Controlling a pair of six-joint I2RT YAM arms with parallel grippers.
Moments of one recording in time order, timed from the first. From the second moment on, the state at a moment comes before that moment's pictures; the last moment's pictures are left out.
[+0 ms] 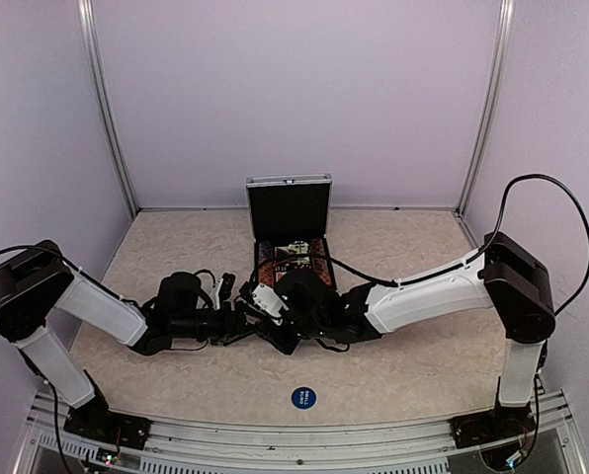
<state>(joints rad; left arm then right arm) -0.73 1.63 0.46 0.71 0.41 -0.92 1.16 1.95 1.22 0.05 0.11 -0.01</state>
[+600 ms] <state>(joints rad) -0.74 1.69 0.45 0.83 0.43 -0.99 1.17 1.93 1.20 0.07 0.11 -0.01</state>
